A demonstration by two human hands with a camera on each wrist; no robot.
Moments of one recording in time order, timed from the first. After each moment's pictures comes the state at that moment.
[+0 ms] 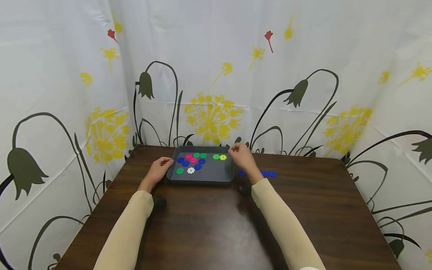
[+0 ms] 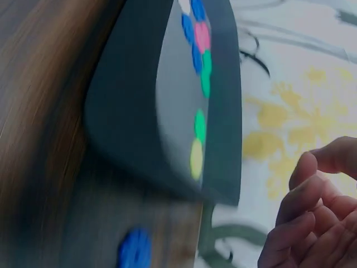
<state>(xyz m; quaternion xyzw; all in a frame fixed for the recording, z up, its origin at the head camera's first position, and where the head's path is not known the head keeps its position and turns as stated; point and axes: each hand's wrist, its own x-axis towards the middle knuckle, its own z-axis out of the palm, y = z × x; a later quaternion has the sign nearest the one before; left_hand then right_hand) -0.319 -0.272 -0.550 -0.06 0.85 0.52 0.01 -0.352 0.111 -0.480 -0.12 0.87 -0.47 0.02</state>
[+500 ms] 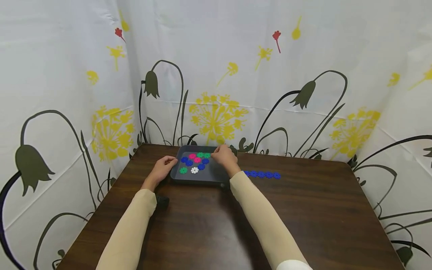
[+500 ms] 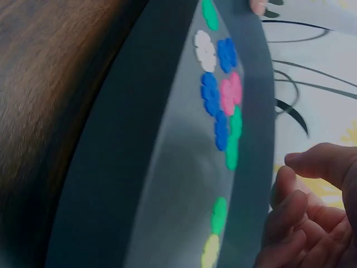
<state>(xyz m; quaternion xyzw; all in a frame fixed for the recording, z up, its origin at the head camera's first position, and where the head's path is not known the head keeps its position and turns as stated) -0.316 -0.277 -0.549 -0.05 0.85 0.52 0.01 -0.378 0.022 -0.496 -0.05 0.93 -0.36 0.10</state>
